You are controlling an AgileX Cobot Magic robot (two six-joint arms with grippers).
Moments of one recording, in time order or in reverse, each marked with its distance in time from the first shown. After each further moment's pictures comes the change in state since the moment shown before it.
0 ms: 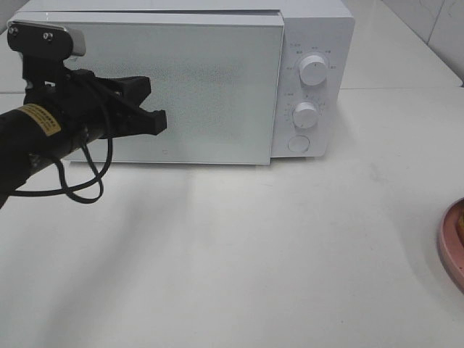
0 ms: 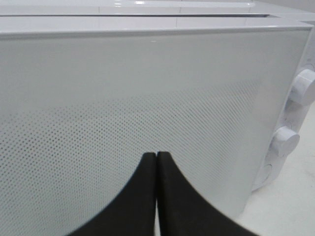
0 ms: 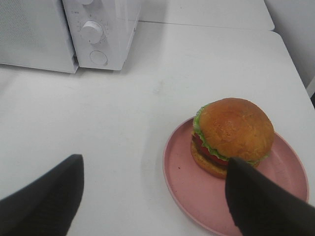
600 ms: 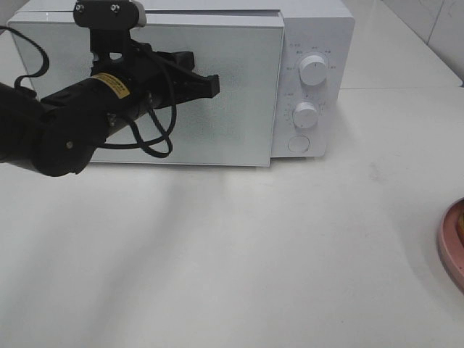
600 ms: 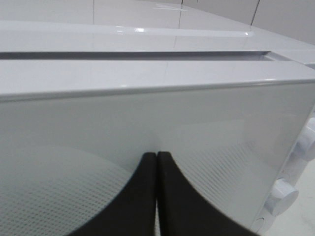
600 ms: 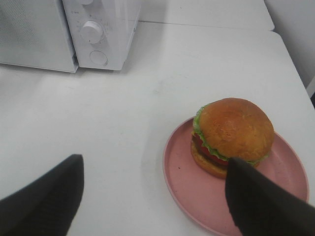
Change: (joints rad) left arm -0.078 0.160 -0.282 -0.135 0.089 0.045; right arm 0.000 0.000 0.000 0.000 0.000 0.000
